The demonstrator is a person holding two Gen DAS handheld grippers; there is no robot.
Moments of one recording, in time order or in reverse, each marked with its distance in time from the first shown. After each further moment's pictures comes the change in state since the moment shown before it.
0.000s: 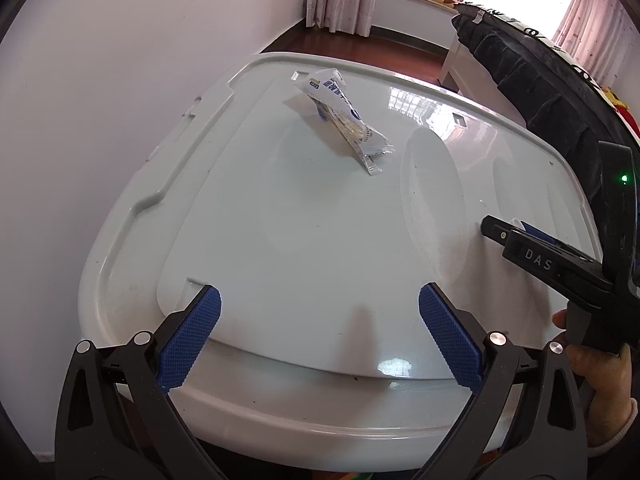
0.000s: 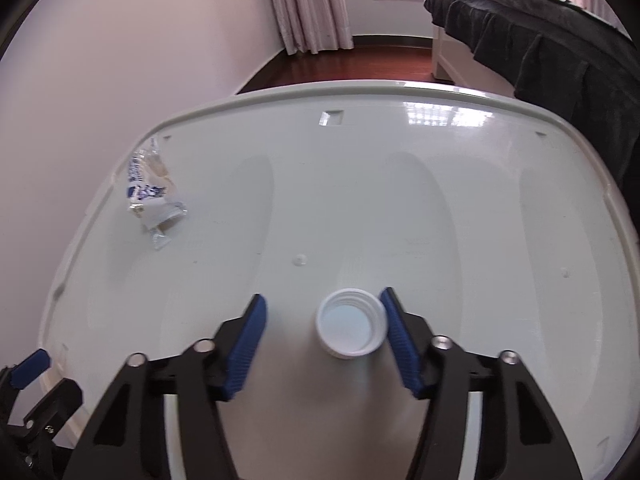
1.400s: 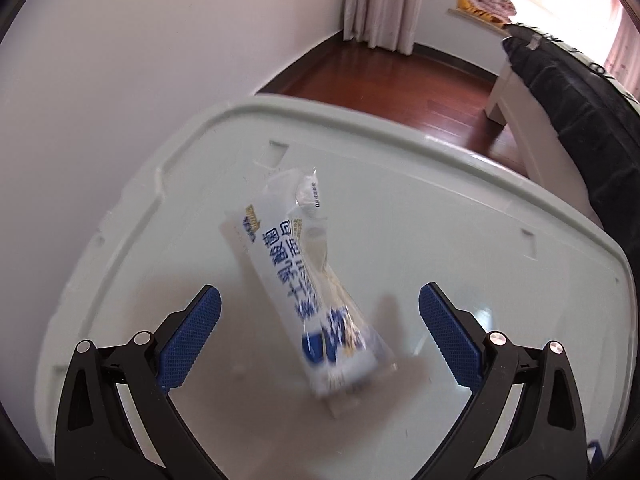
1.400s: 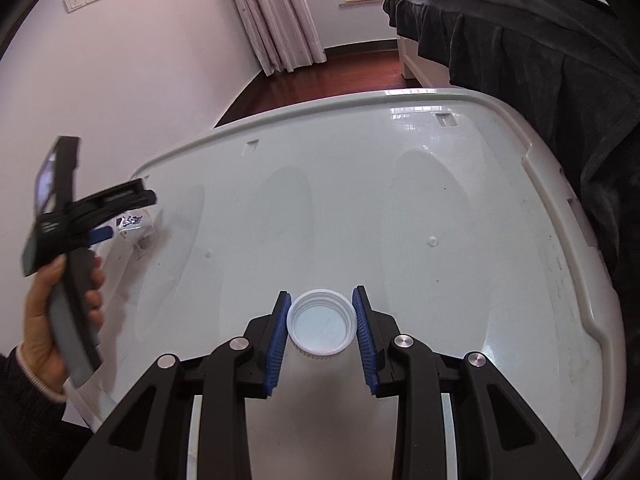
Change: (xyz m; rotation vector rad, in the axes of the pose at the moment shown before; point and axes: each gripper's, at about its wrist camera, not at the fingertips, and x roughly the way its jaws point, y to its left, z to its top) left arm 0.116 -0.040 0.134 -0.124 -0.034 0.128; right arm -0.047 -0.100 -0.018 0.128 -0.042 0.082
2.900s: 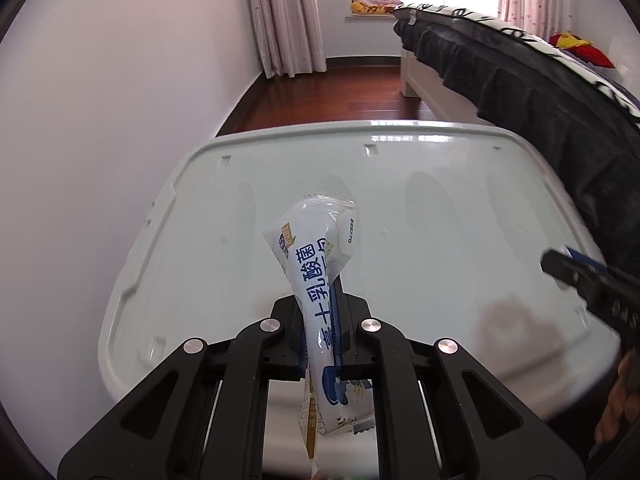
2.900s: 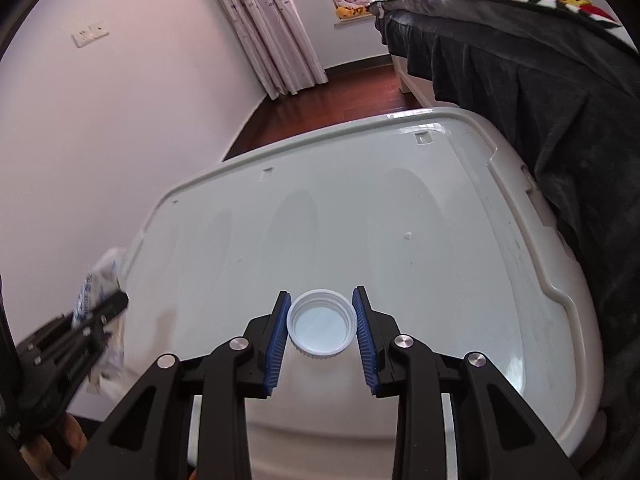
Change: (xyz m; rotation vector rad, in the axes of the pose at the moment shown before) left arm -0.168 -0.040 -0.124 0.360 -0.128 -0.066; right arm -0.073 -0.004 -0.027 0.021 -0.081 0.058
